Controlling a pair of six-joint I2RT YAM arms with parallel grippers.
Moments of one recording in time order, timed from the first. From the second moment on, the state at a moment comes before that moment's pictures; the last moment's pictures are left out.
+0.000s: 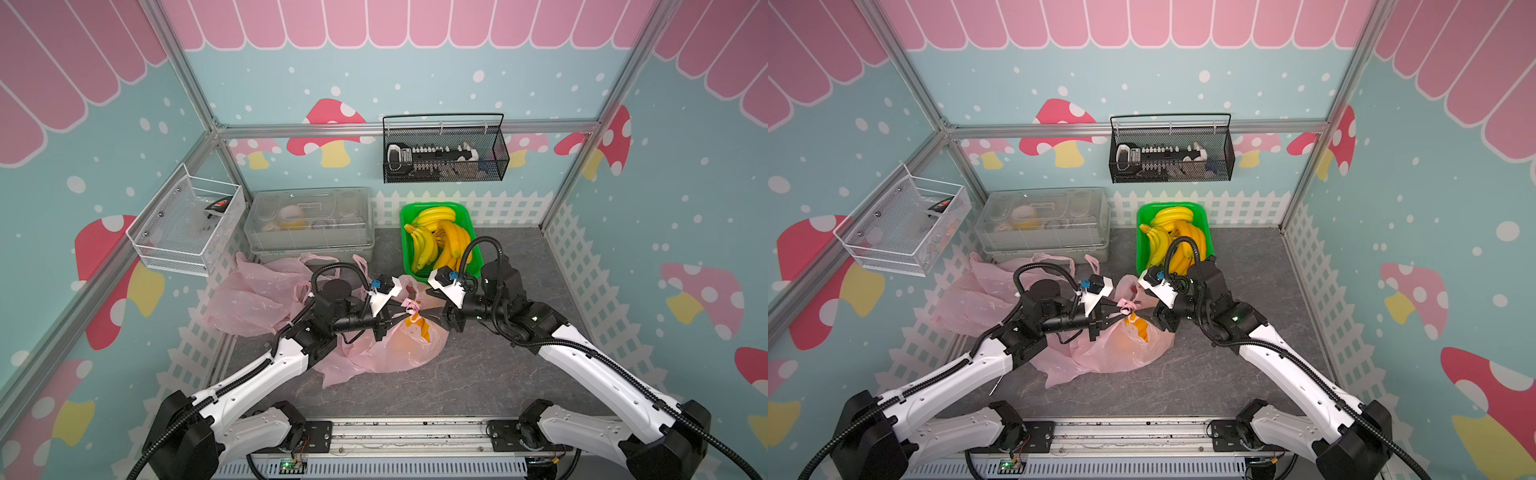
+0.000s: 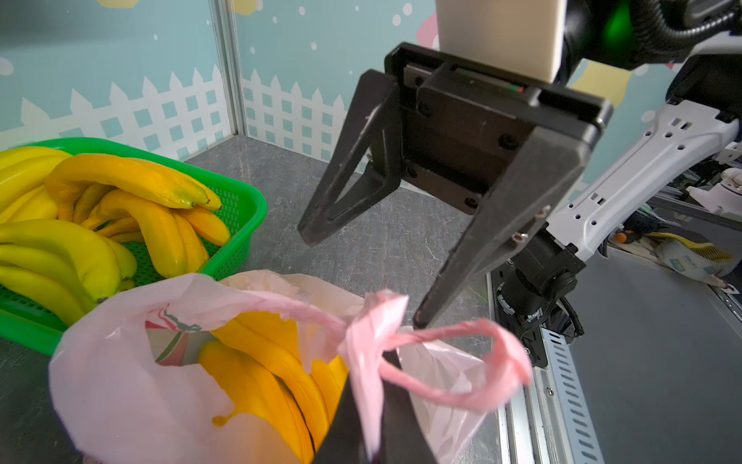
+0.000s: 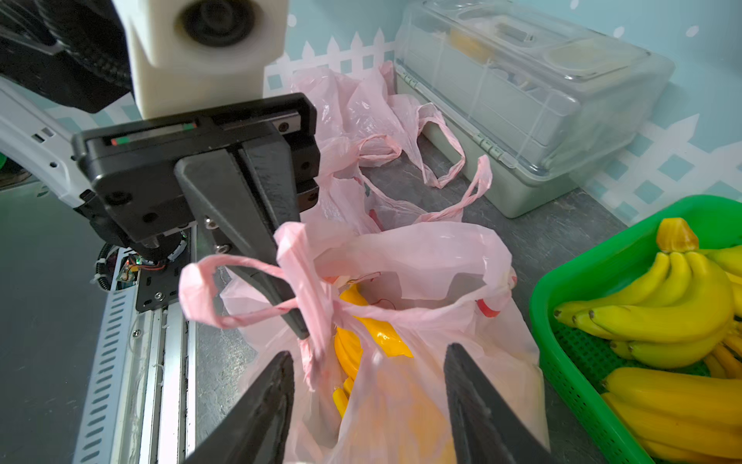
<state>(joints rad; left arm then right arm) -0.63 1.12 0.72 0.17 0.69 0.01 0.62 1.11 0.99 -0.38 -0.53 -0.27</state>
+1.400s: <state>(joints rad) -0.64 1.10 0.72 0.16 0.69 0.02 0.73 1.12 0.86 -0.12 -0.39 -0.24</state>
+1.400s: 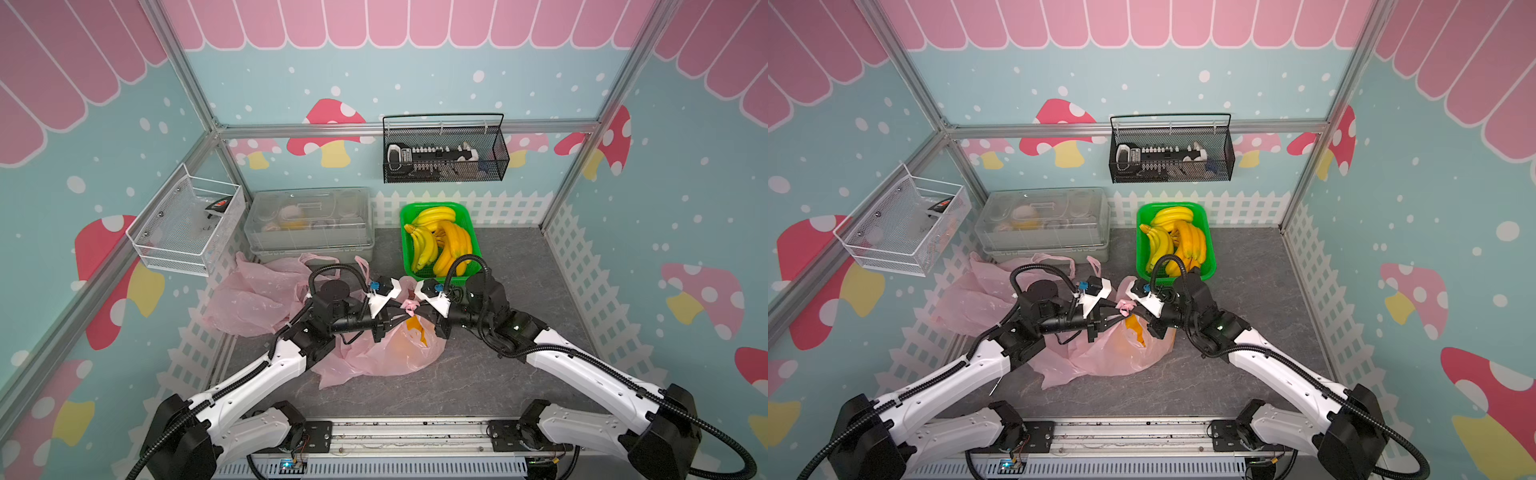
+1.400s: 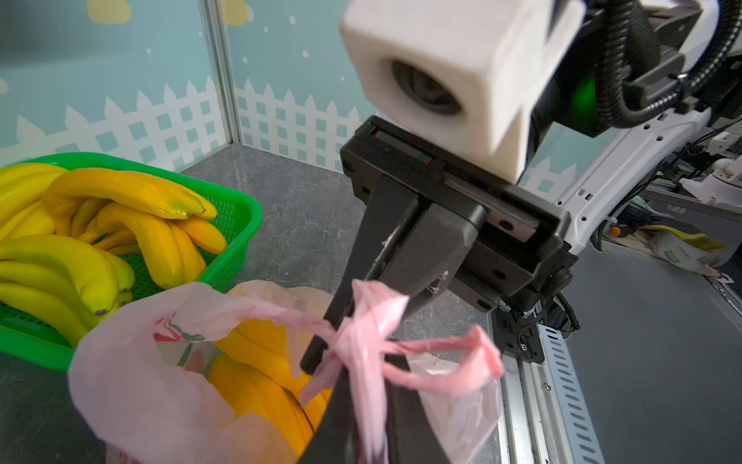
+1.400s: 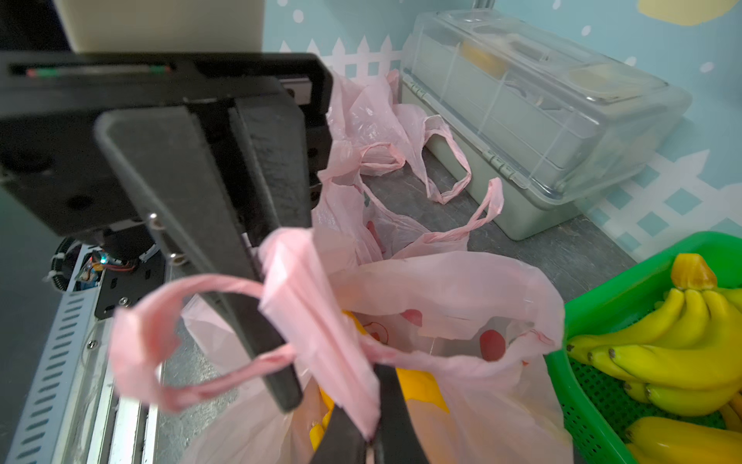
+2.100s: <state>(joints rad) -0.64 0.91 0.62 0.24 0.34 -0.13 0.73 1.12 0.81 0.16 -0.25 0.01</state>
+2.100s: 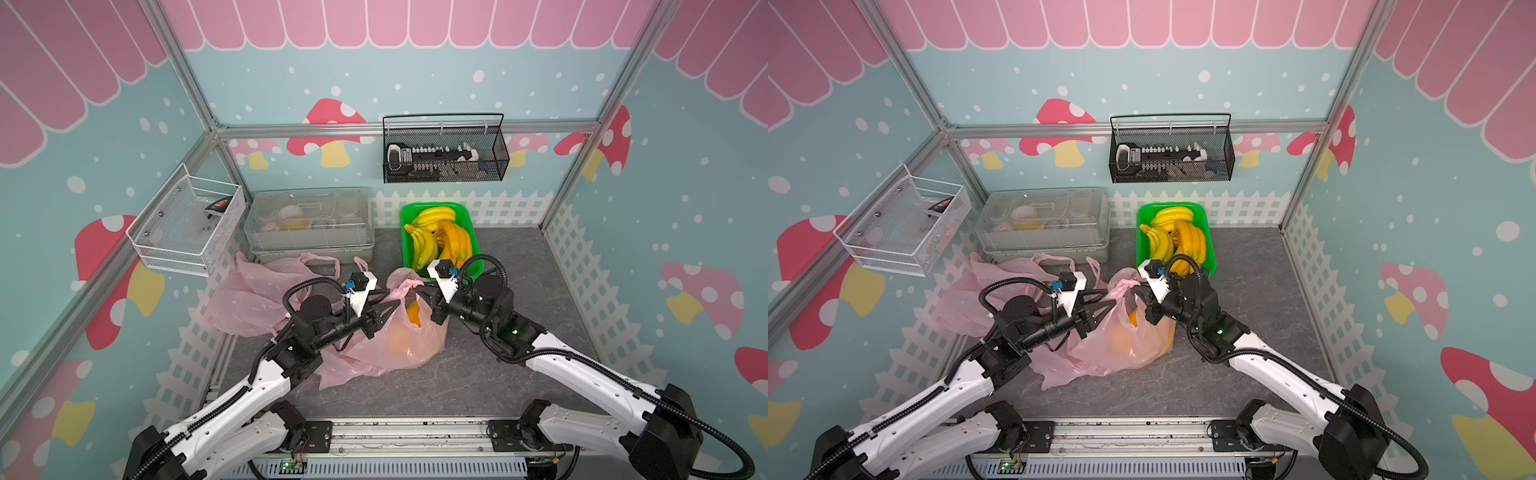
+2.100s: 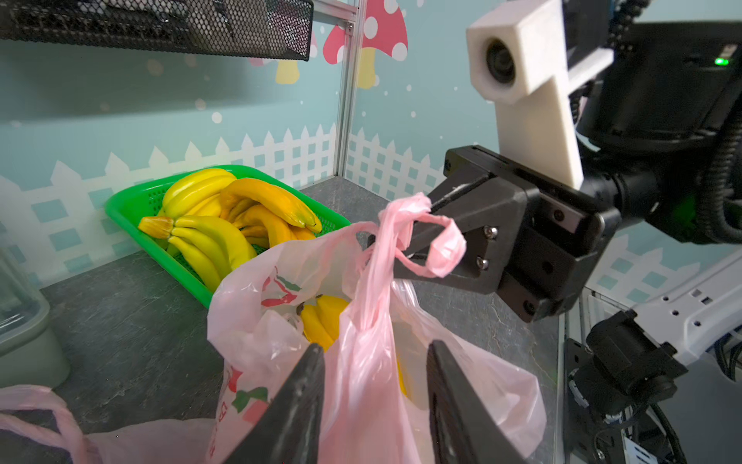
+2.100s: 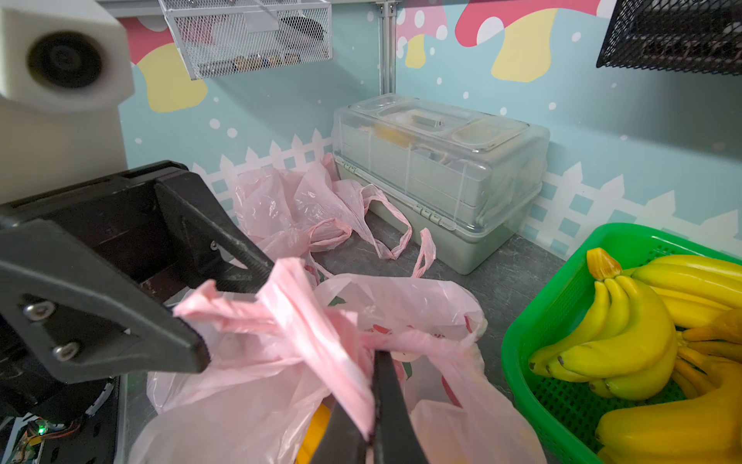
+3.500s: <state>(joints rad) -0.78 1.29 0.70 0.61 0.36 -0.38 0.58 1.14 0.66 0.47 -0.41 0.21</state>
